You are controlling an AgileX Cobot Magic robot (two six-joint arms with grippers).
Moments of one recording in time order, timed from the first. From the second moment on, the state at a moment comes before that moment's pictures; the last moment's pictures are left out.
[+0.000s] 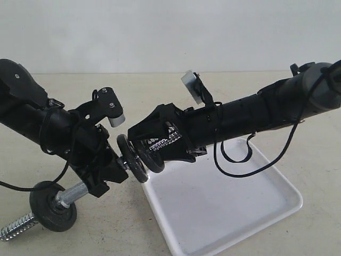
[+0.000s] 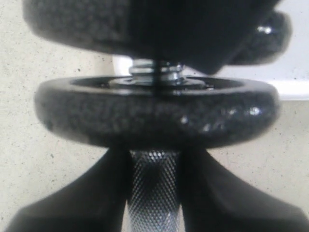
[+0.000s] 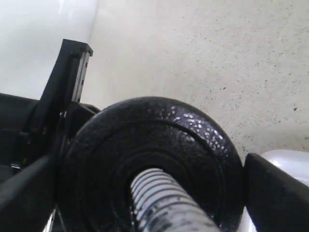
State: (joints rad) left arm -0.39 1.72 -0.90 -0.78 0.59 1.35; right arm 0.37 2.05 -1.09 1.64 1.03 -1.19
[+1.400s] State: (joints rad) left arm -0.39 1.72 -0.90 -0.78 0.47 1.25; right arm 0.16 2.04 -1.10 1.46 1.21 -1.18
